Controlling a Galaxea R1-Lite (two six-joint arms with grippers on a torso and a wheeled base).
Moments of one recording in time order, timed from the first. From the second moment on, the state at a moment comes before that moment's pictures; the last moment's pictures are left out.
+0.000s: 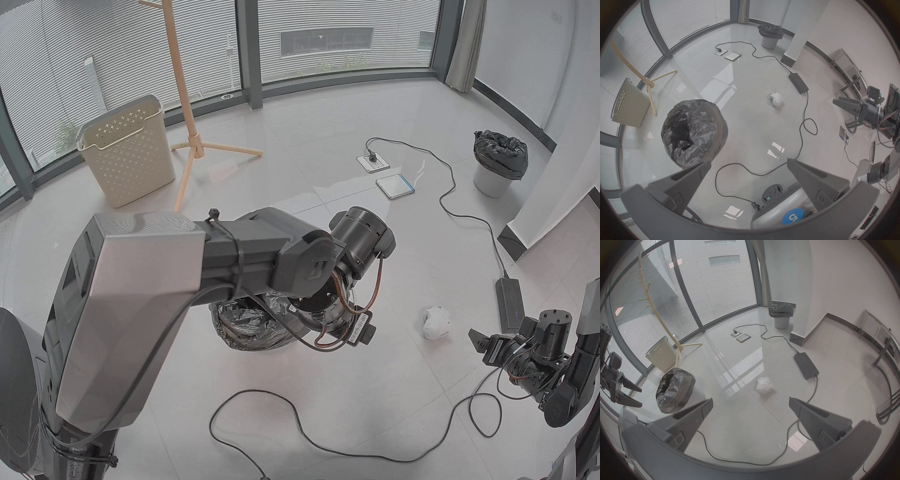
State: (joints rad) left arm -0.82 2.36 -2.00 0.67 0.22 -0.12; right arm 0.13 2.01 -0.05 -1.55 -0.17 0.34
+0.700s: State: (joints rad) left arm -0.81 2.35 -2.00 0.79 0.30 -0.12; right arm 0.14 2.05 -0.06 -1.55 -0.20 0.32
